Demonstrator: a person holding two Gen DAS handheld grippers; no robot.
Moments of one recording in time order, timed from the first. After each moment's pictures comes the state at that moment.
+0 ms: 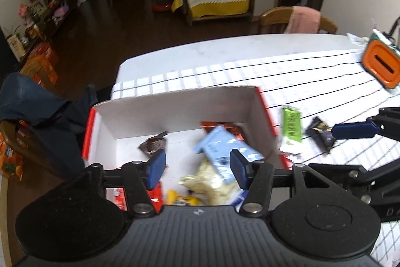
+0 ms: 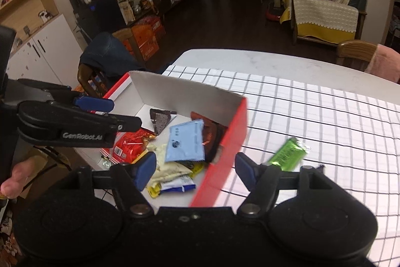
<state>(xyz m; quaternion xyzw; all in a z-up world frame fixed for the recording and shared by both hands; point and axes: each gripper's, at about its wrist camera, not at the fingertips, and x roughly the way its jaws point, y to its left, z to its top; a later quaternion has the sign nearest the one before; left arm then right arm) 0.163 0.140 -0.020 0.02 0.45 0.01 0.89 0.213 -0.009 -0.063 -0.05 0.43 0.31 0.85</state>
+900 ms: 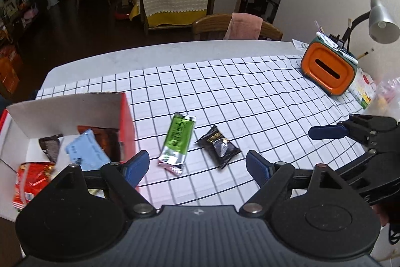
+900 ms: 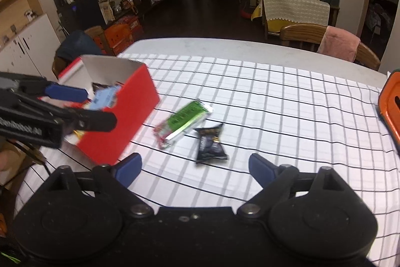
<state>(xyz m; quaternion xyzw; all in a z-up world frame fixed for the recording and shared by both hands) 0.167 -0.018 -0.037 -0.03 0.43 -0.05 0.90 0.216 -0.178 -0.088 -0.07 0.42 0.28 0.86</state>
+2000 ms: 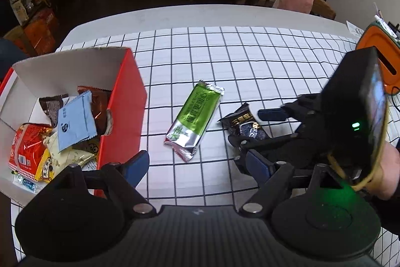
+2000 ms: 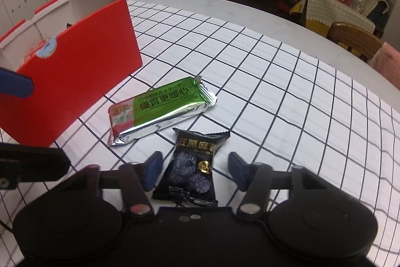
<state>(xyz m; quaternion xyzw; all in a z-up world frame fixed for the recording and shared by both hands) 0.211 -0.050 -0.097 -0.04 0.49 0.07 0.87 0.307 -0.125 -0.197 -0.20 0.43 0.35 0.81</state>
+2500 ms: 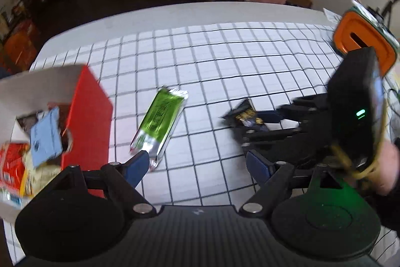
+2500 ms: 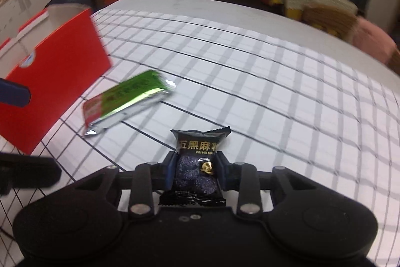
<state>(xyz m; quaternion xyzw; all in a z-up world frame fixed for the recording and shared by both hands) 0.240 -0.086 -0.096 -0.01 0.50 0.02 0.87 0.320 -0.184 -0.192 -0.14 0.45 0.31 0.82</state>
